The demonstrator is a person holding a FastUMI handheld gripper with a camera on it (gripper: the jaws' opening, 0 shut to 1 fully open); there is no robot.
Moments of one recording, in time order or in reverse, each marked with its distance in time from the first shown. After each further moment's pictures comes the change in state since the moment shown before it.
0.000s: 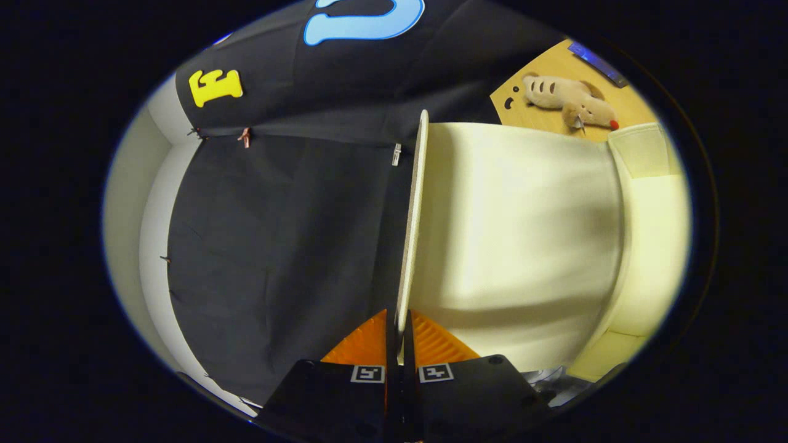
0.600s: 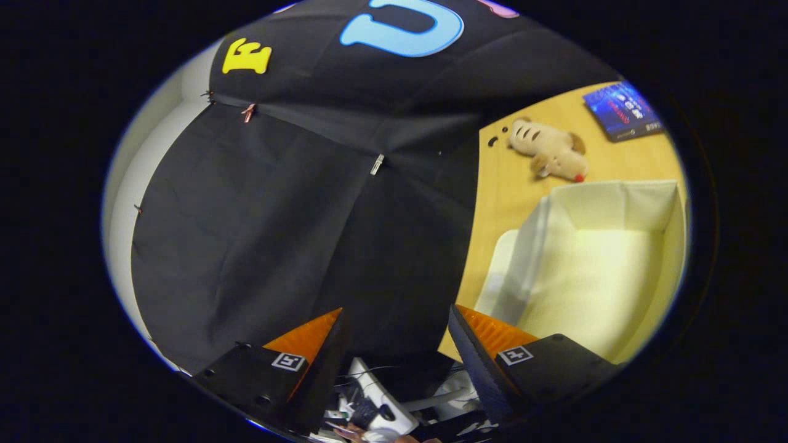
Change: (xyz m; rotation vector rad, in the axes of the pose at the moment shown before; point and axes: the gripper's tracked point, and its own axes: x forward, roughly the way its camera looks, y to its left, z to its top) arm -0.087 -0.052 0.023 -0.283 -0.110 -0.197
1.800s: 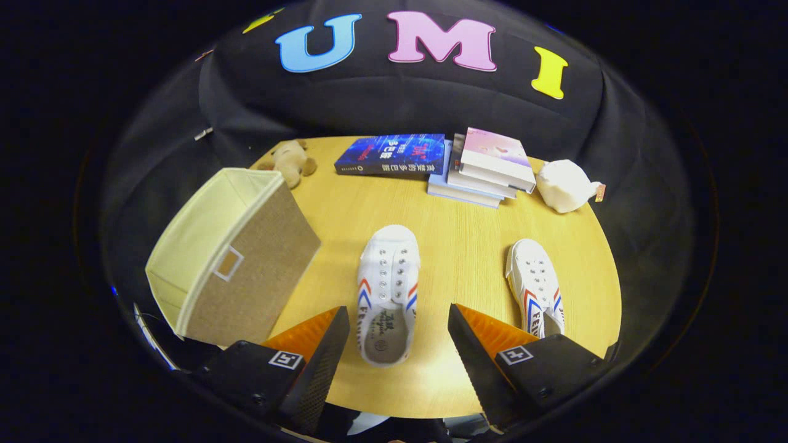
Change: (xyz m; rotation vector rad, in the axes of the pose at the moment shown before) arm -0.284 -0.357 0.005 -0.419 -0.056 -0.896
